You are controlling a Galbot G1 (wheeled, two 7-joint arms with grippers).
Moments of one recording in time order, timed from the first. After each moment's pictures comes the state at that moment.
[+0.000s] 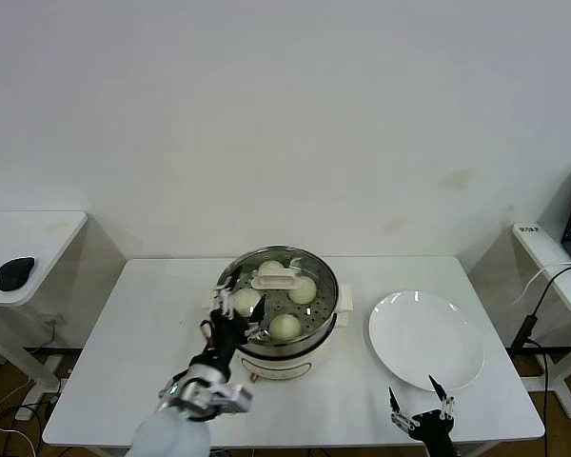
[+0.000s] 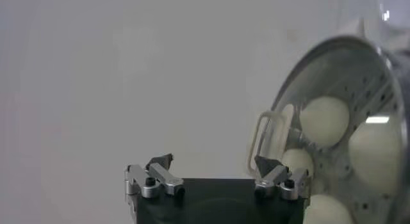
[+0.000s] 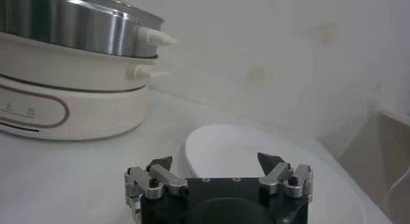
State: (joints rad) left arm 1.27 -1.12 -0.13 -2.18 0.73 0.34 0.00; right arm -1.71 1.53 0.75 1.88 -0.13 0.20 -0.26
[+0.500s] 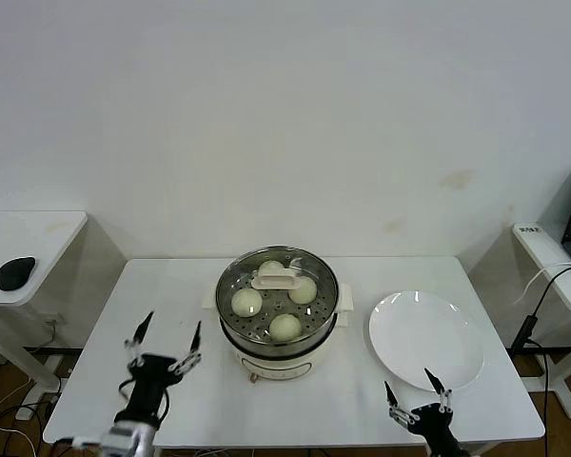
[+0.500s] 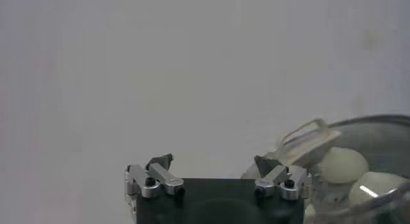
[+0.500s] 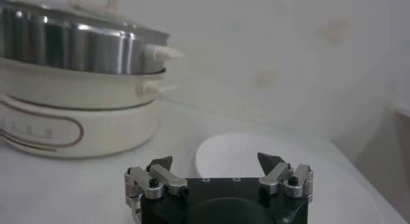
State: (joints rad) left arm 1.68 -1.21 -0.51 -2.17 -0.06 -0.07 -0.17; right arm -1.74 1.39 0.69 1.94 0.05 0.16 -0.23
